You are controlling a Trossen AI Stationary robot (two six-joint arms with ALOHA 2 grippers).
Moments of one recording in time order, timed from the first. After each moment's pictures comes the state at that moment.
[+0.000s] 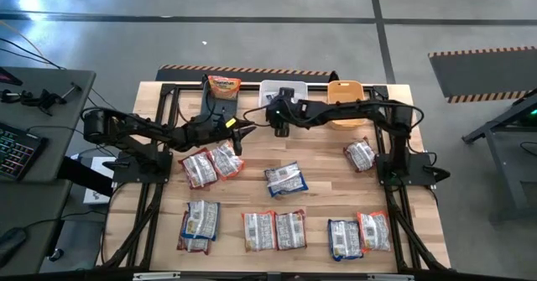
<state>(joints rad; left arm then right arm) 0.25 1.44 0.38 0.93 -0.09 -0.05 -0.29 1.95 1.35 -0.25 0.42 -0.50</state>
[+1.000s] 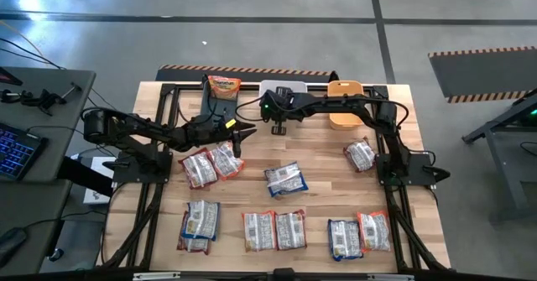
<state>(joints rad) 0.25 1.44 0.38 0.92 -0.04 -0.04 -0.33 2.10 1.58 -0.54 0.34 -0.39</state>
